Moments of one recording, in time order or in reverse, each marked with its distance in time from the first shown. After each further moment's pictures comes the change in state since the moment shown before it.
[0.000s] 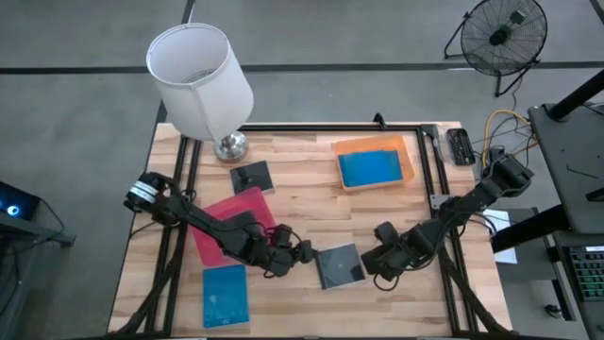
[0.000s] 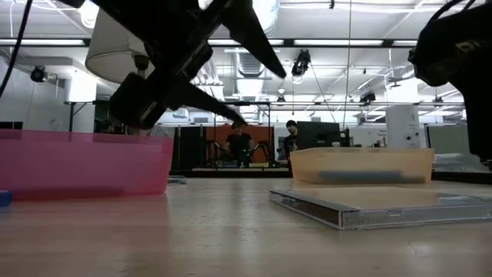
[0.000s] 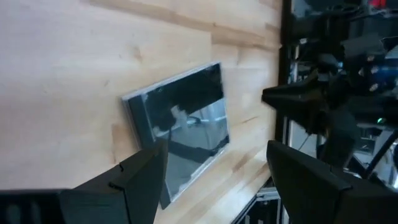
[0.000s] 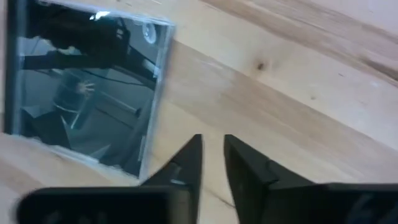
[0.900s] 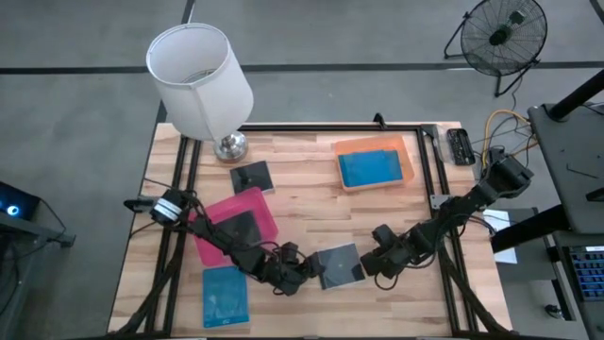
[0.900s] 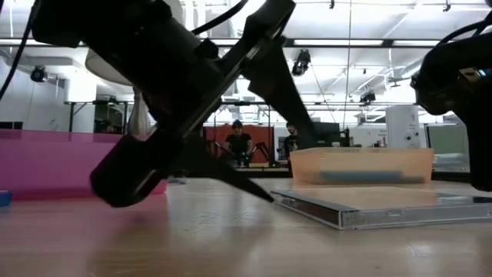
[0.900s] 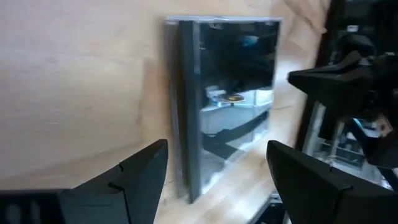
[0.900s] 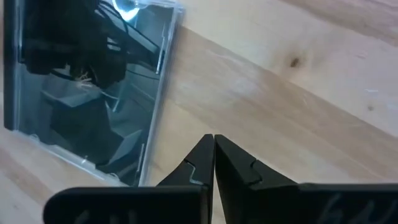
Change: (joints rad) left arm -0.056 0.240 0.087 0.119 0.002 -0.189; right arm -0.002 0.002 -0.171 0.305 -0.007 -0.033
